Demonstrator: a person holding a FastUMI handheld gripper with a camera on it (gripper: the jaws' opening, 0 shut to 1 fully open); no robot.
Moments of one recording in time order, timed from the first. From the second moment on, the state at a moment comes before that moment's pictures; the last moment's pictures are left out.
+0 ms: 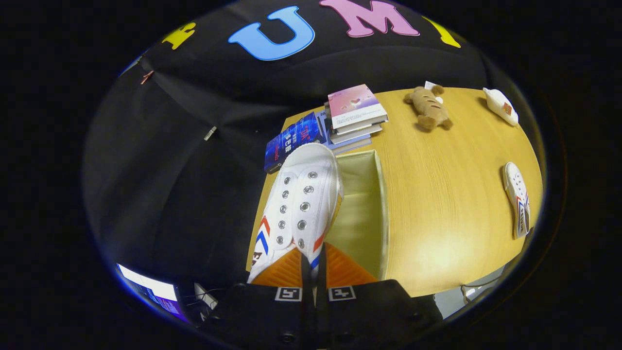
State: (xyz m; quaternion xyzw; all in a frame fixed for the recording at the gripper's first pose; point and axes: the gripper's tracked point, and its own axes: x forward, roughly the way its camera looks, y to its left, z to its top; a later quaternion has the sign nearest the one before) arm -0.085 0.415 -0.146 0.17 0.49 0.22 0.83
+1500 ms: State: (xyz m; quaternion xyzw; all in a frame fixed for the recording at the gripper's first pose) arm -0.055 0.329 -0.114 0.00 0.35 0.30 0.89
